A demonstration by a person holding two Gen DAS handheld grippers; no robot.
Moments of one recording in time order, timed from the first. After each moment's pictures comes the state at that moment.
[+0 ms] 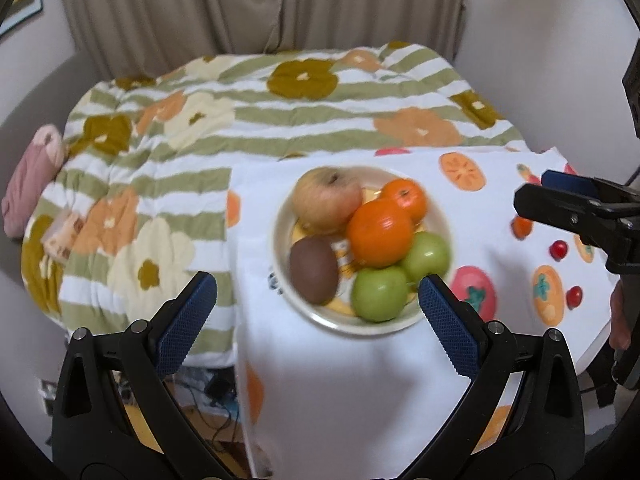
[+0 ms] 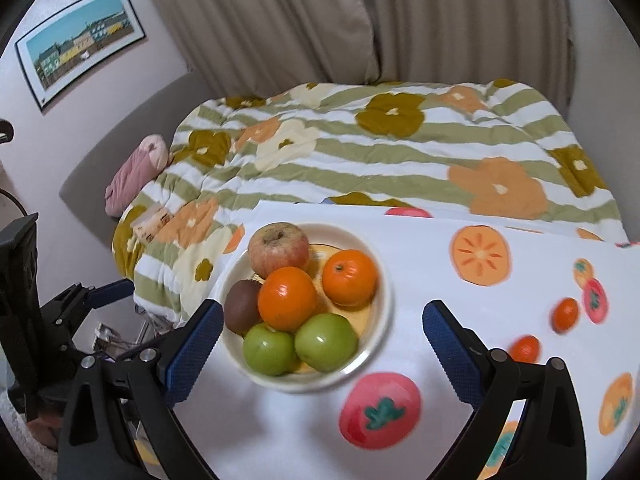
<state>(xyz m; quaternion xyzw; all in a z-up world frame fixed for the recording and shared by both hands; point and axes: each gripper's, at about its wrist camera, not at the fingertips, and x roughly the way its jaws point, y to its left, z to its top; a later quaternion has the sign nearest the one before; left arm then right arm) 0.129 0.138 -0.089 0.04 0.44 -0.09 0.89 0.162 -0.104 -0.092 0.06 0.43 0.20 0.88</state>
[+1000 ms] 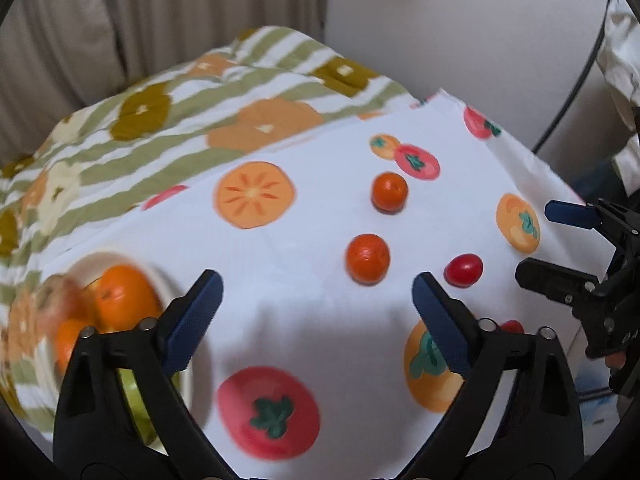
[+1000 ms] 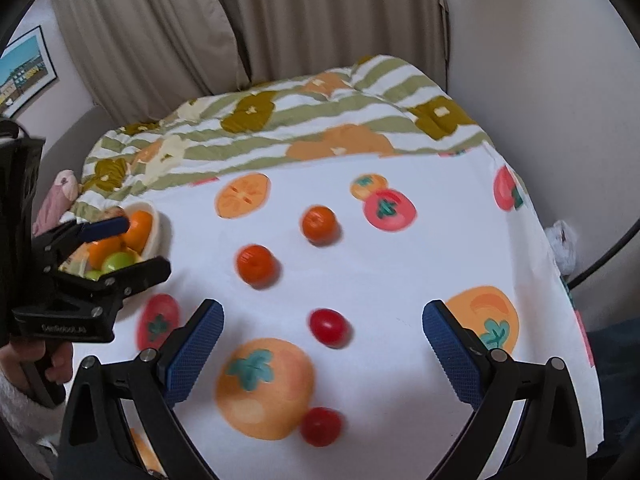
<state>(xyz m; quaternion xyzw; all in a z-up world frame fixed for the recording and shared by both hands) 0.172 -0.111 -0.147 0.13 0.44 -0.27 0.84 0.107 -0.311 -0.153 0.08 0.45 0.04 0.89</state>
